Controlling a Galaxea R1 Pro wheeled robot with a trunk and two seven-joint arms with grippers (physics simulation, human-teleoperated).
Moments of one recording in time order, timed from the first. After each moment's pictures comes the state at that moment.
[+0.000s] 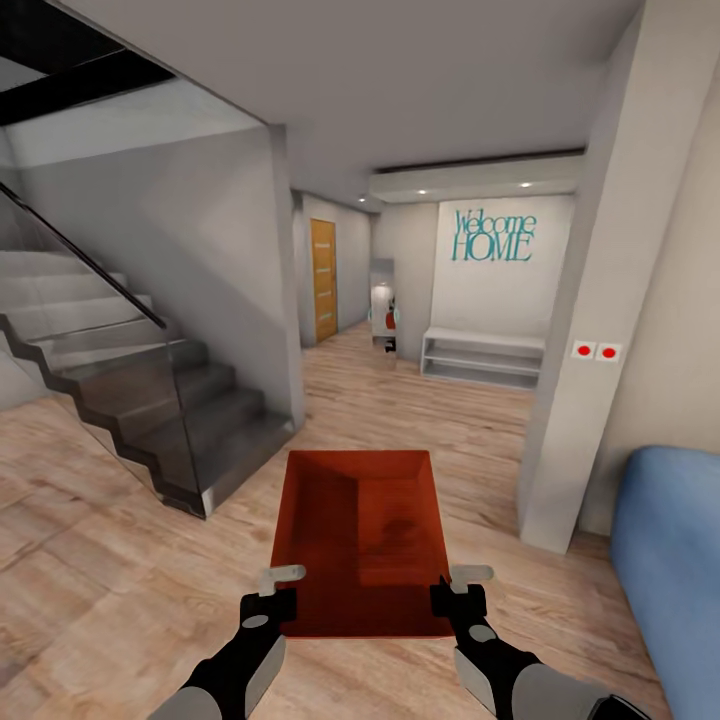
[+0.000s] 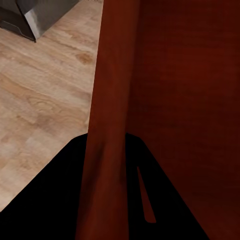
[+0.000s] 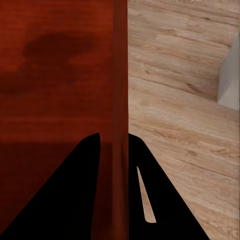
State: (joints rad) left arm -0.55 -0.15 -0.10 -0.38 0.11 0.00 0.31; right arm -0.67 0.08 0.71 -0.08 -0.62 -0.34 -0.20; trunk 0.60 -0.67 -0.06
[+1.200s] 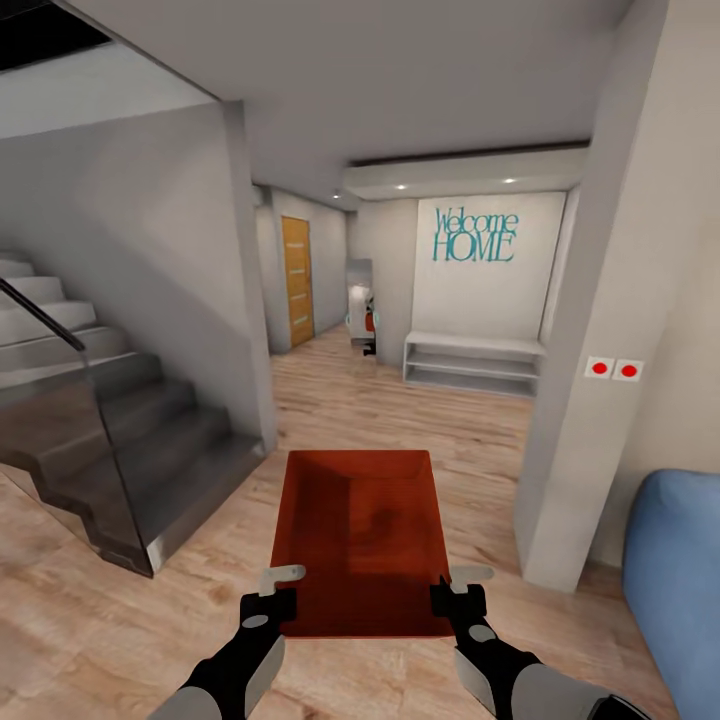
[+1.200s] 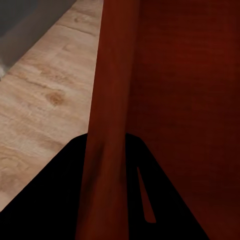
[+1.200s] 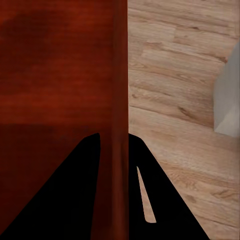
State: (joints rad) left arm -0.55 -0.15 -0.10 -0.38 0.11 0.00 0.31; right arm -0.67 0.08 0.71 -0.08 -0.62 -0.34 -0.20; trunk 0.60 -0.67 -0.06
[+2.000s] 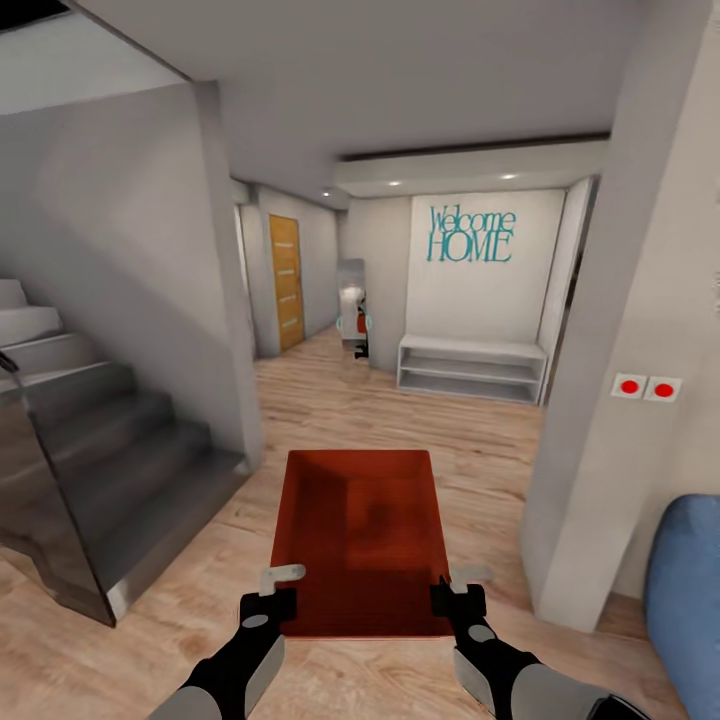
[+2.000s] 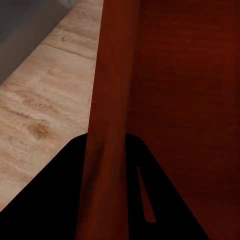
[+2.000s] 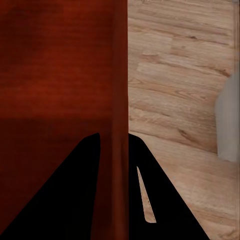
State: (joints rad) left arm -0.55 -0.15 -0.10 -0.38 0.11 0.00 0.31; right arm -0.67 0.08 0.71 -0.08 -0.62 -0.34 -0.20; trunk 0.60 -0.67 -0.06
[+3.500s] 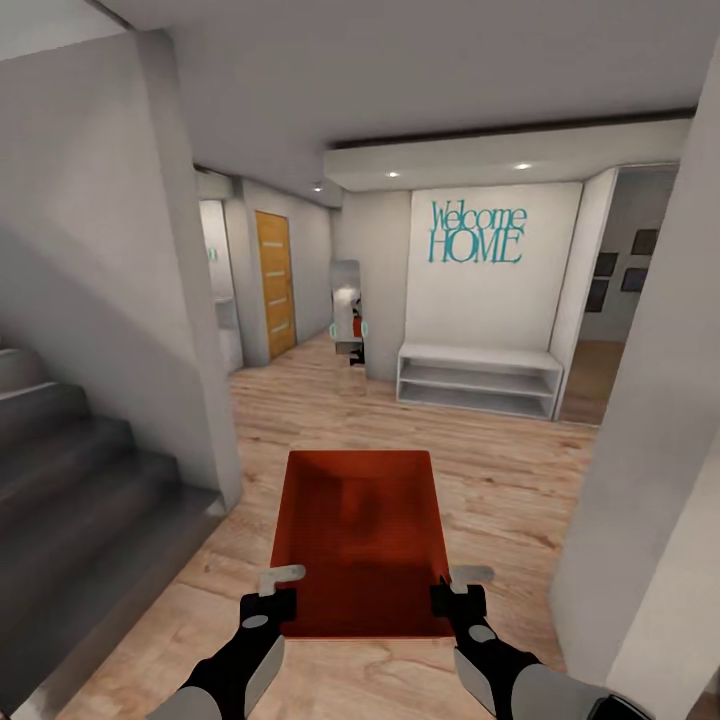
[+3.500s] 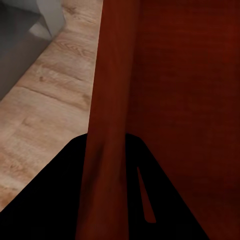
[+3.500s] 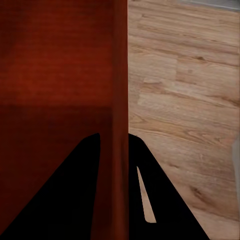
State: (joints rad) left arm -0.55 -0.15 -0.09 -0.38 0.11 0.00 0.31; right arm -0.67 0.08 0.72 -0.08 -0.62 -0.34 -0.20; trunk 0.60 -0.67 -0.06
